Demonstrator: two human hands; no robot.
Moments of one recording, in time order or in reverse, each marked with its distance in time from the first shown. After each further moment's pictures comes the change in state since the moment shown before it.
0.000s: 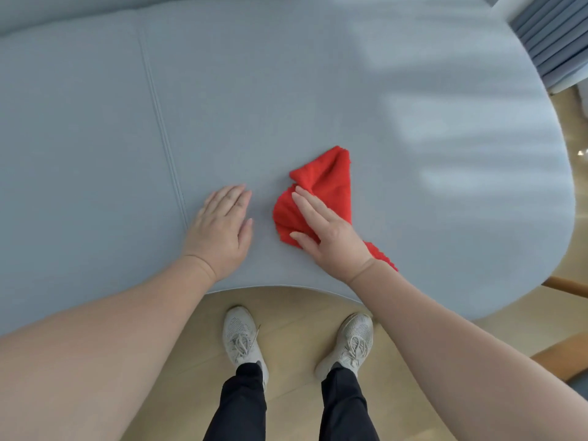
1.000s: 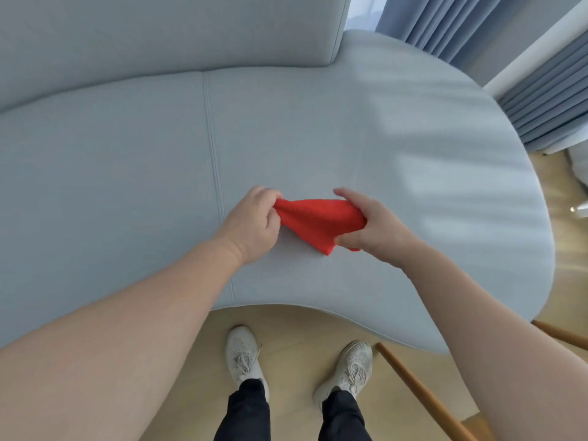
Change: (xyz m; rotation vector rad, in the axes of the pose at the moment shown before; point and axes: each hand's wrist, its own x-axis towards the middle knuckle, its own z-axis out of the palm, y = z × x) left_hand 0.026 0.013 -0.101 -0.448 0.086 -0.041; right_hand 0.063 -0.060 -0.114 0.467 -0.232 0.617
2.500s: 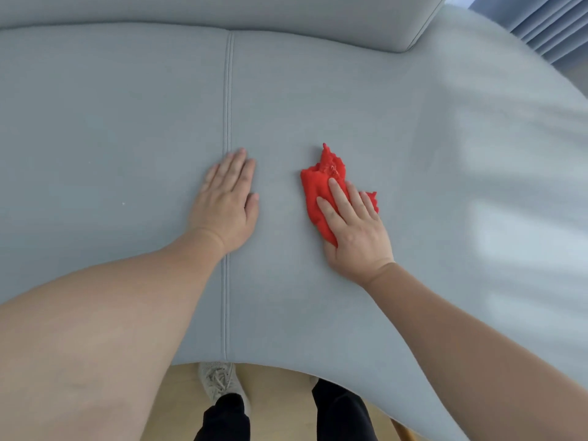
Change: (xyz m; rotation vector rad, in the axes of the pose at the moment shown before) left_hand 0.079 -0.151 0.024 0.440 0.030 -0.228; right_hand 0.171 0.049 0.058 -1.014 0.204 -0.601
